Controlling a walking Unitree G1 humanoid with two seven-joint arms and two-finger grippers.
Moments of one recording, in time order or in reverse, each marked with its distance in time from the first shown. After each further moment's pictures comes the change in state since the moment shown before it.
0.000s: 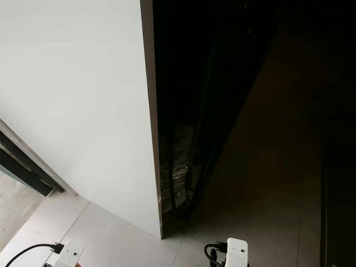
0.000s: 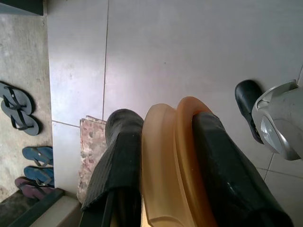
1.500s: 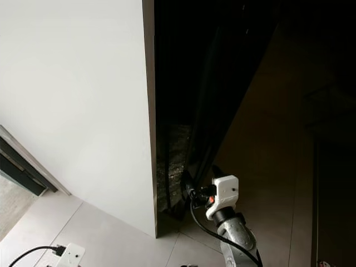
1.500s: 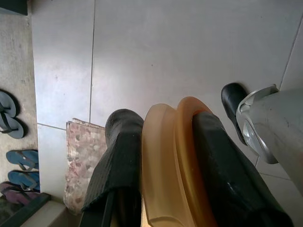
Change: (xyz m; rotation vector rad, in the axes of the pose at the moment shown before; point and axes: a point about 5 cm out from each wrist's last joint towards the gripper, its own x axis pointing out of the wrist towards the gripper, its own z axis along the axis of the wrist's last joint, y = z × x) left arm 0.000 -0.006 0.000 -0.005 0.002 -0.011; right arm -0.030 0.049 0.125 -0.117 -0.529 0.522
